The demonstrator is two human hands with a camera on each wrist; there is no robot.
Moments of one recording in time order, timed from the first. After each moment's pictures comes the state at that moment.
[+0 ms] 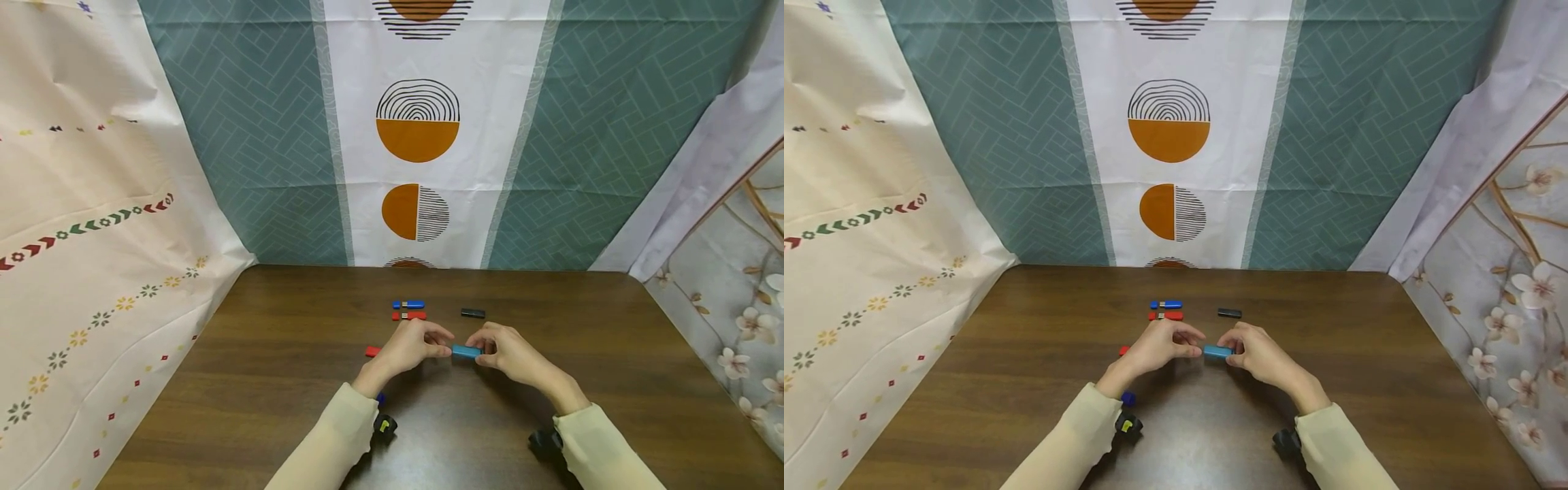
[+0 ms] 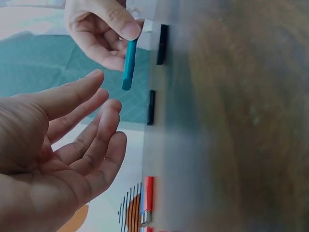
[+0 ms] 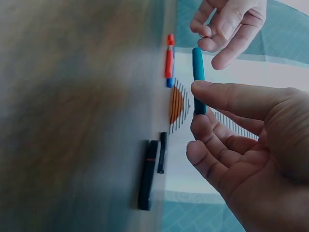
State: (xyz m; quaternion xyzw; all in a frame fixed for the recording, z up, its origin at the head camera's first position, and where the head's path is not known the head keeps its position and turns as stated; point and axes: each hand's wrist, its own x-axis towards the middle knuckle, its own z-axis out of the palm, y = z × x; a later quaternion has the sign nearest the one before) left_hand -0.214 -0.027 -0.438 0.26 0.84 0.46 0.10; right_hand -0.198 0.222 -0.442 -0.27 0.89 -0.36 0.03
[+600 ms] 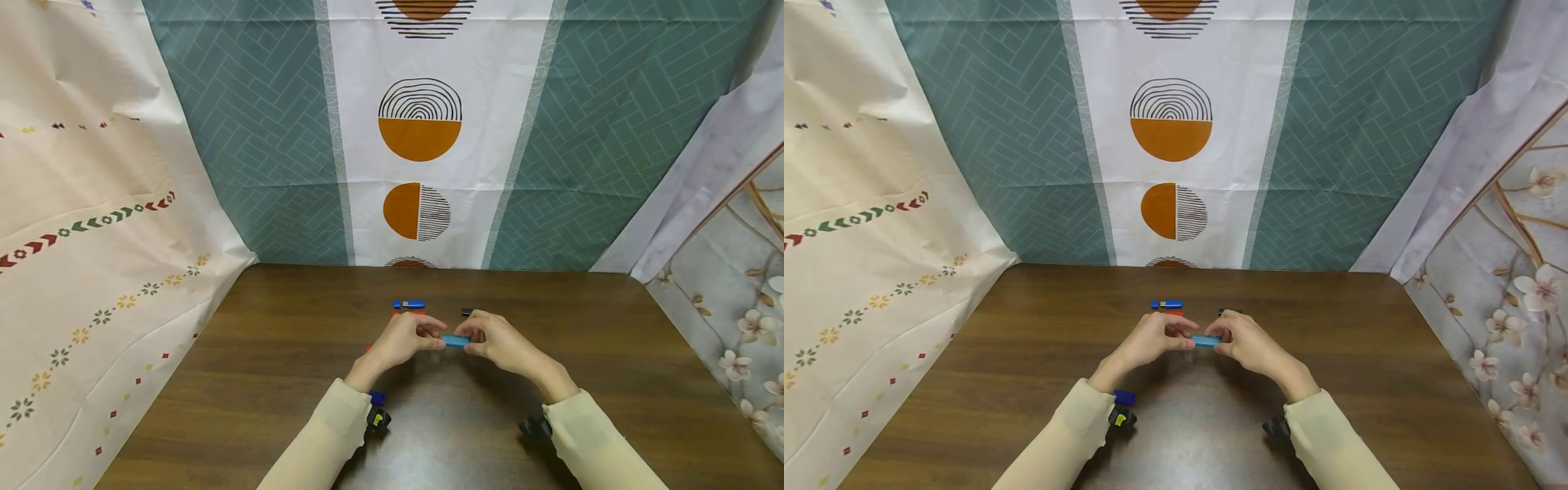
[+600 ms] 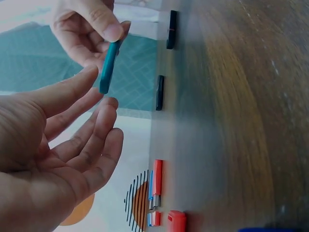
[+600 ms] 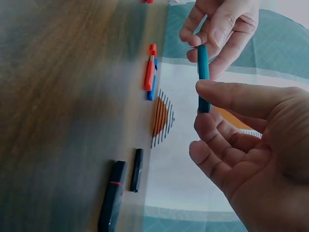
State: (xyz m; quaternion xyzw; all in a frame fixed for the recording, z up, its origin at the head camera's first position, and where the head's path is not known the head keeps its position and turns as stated) left_hand -0.219 -0.041 -0.431 0.25 0.85 0.46 0.08; right_hand -0.206 0.201 -0.421 -0.29 0.89 -0.36 0.03
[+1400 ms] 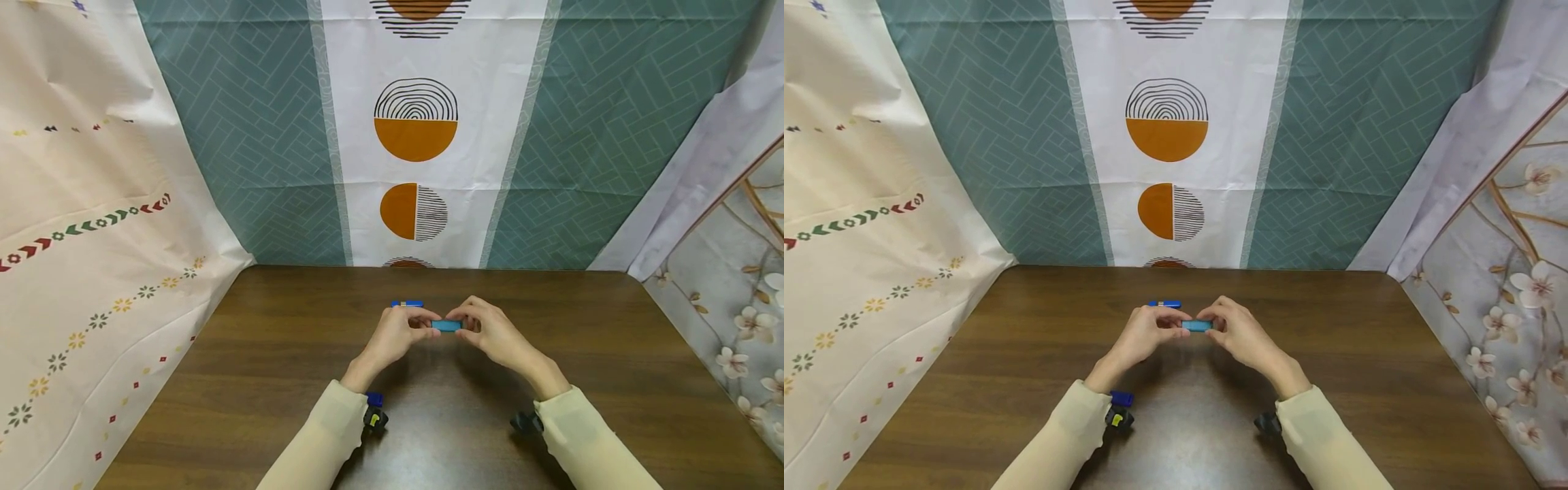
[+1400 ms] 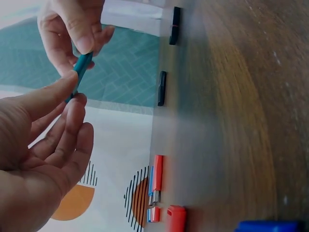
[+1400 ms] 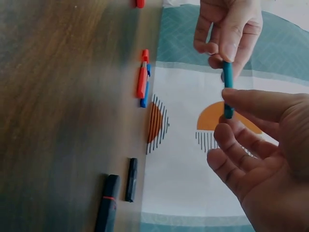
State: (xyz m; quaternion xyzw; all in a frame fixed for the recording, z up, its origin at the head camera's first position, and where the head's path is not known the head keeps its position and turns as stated) left_hand -0.220 -0.042 -0.427 0.23 0.85 0.47 0.00; right_hand -0.209 0.191 -0.413 -0.29 0.87 -0.40 -0.04
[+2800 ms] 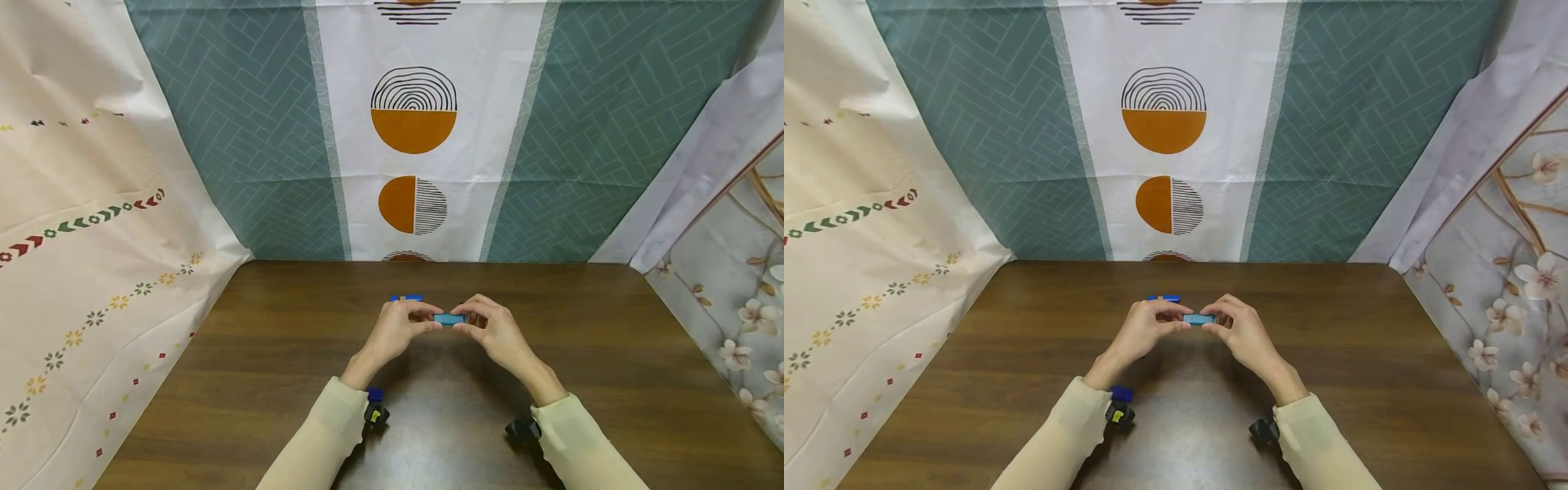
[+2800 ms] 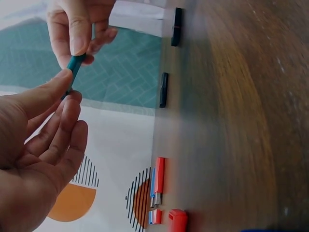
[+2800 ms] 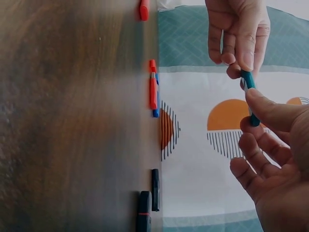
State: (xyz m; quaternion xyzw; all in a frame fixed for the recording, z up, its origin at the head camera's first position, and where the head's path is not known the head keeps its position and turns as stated) left_hand -0.220 -0.039 -0.426 0.26 0.84 0.47 -0.03; right_hand -0.203 0.191 -0.430 -0.25 0.85 -0.45 -0.13
